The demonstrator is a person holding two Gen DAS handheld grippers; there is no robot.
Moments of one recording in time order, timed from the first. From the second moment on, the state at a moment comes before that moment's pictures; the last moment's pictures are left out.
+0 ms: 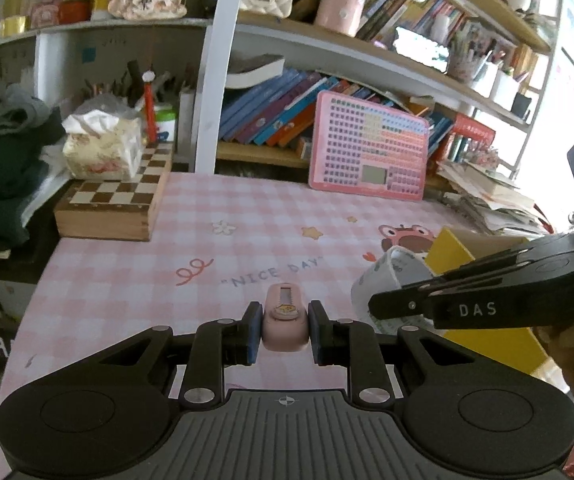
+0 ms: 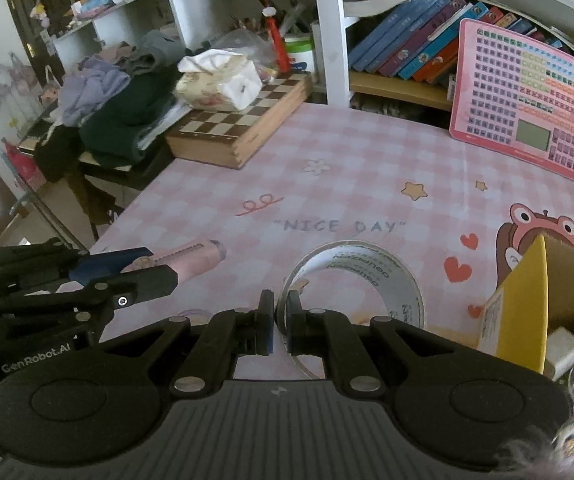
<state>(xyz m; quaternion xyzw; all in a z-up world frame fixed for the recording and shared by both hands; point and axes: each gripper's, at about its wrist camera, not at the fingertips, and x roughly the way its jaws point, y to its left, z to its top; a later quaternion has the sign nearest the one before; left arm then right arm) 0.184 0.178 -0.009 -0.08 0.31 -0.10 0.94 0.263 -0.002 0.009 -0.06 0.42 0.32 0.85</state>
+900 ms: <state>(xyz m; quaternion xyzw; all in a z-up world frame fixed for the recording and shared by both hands) 0.085 0.164 0.021 -0.13 0.28 -0.18 0.93 0.130 -0.063 0.031 0.01 0.38 0.28 0.88</state>
